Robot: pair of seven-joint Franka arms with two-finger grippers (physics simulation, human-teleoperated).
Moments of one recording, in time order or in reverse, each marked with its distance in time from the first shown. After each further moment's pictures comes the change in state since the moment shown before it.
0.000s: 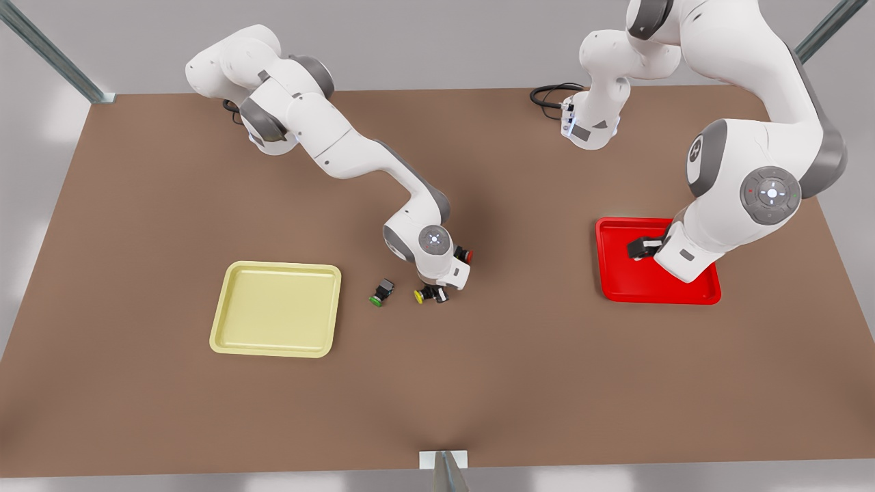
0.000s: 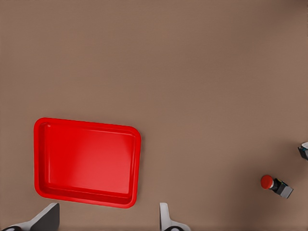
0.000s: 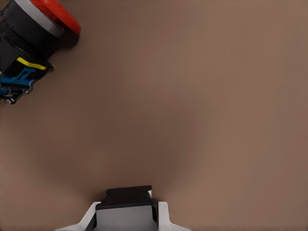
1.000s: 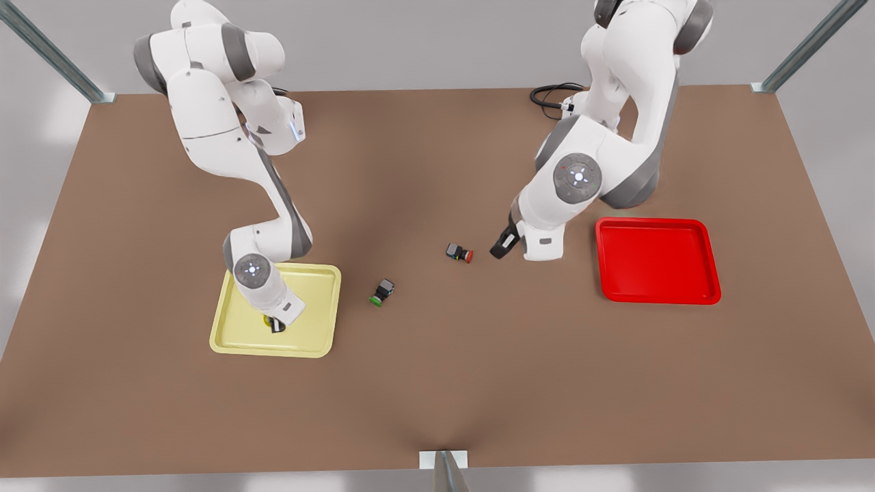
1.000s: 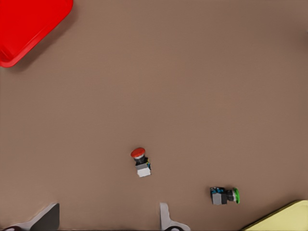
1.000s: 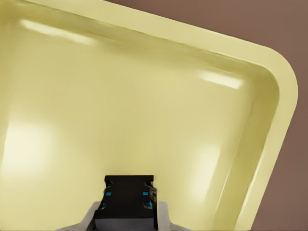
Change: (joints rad) left arm -0.377 0.036 -0.012 -0.138 -0.259 0.254 -1.235; right arm -0.387 -0.417 -0.196 -0.627 -0.012 0.197 -0.283
